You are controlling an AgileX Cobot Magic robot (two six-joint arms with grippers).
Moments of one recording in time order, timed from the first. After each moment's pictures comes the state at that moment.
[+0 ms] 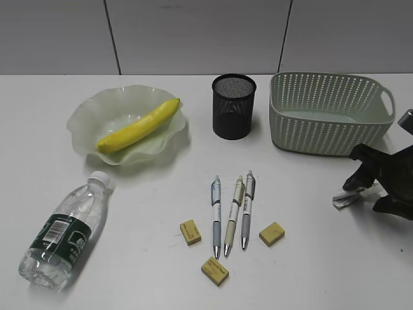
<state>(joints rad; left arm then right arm) -0.16 -0.01 -0.54 0.16 1.07 -0.23 0.05 1.73 -0.64 0.83 0.16 -0.12</state>
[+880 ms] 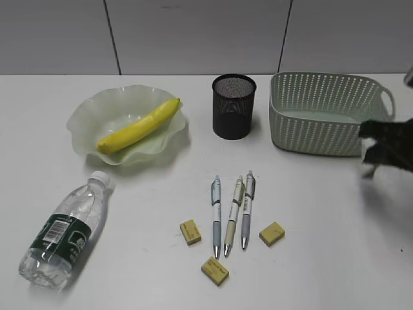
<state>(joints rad) -0.16 -0.01 -0.54 0.16 1.07 -0.23 0.10 1.46 -0.64 0.64 0.15 -0.25</state>
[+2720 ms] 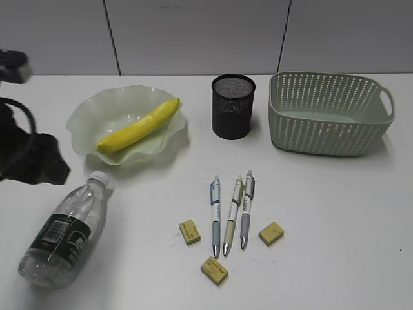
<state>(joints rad) -0.40 1.38 -0.83 0.01 0.68 -0.12 0.11 -0.01 -0.56 0.07 1.21 -0.08</state>
